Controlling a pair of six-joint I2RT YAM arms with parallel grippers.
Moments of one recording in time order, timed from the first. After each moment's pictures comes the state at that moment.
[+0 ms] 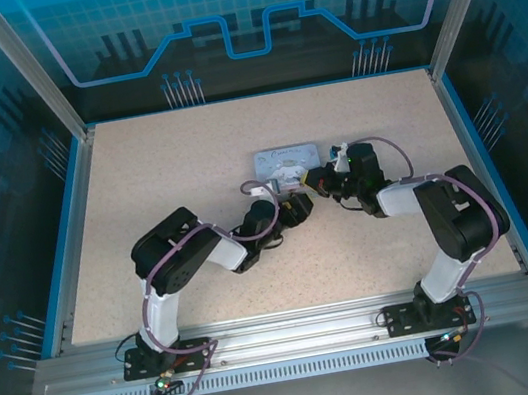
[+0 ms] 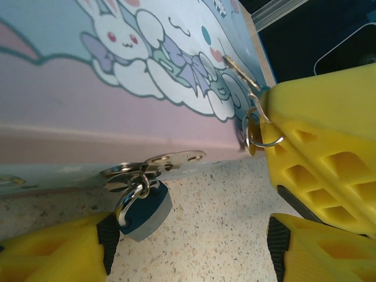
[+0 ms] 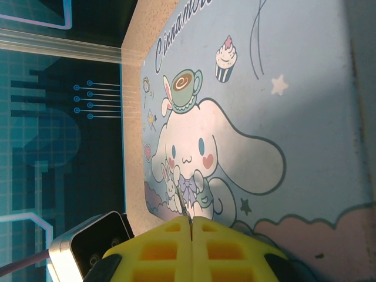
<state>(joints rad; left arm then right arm) -0.79 2.03 0.78 0.91 -0.03 -0.95 0.29 1.68 0.66 0.53 -0.58 1.06</state>
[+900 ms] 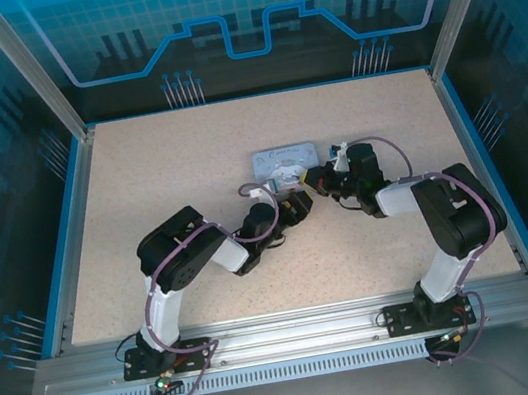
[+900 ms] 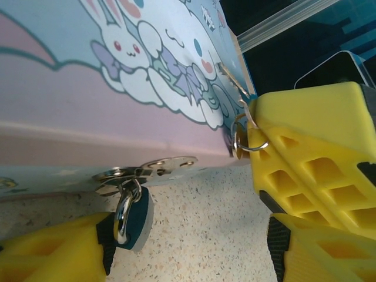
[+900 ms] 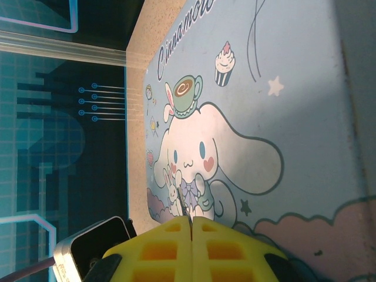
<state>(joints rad) -0.79 2.07 0.75 1.08 -0.05 -1.04 0.29 1.70 0.66 0.57 -0.58 1.07</state>
